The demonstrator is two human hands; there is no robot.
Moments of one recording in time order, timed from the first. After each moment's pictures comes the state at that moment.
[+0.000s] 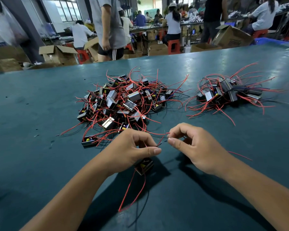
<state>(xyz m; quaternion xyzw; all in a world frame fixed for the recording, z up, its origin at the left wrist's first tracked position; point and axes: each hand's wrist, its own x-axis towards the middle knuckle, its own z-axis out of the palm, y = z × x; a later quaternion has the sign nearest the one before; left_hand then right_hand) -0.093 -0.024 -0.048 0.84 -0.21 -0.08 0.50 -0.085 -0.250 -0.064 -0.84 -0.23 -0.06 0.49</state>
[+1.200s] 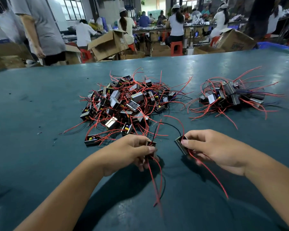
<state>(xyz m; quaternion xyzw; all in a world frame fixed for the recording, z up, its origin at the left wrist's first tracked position) -0.092 -0.014 -0.051 0.79 -0.11 -0.22 0.56 -0.083 -0.273 -0.046 -0.77 -0.09 0.23 0.59</state>
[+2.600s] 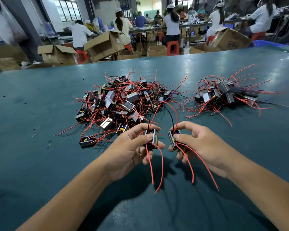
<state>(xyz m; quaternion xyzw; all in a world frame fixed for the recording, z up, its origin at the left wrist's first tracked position) -0.098 -0.041 -0.054 0.58 -0.09 -0.19 0.79 -0.090 -0.254 -0.048 -0.69 -0.08 0.14 0.70</state>
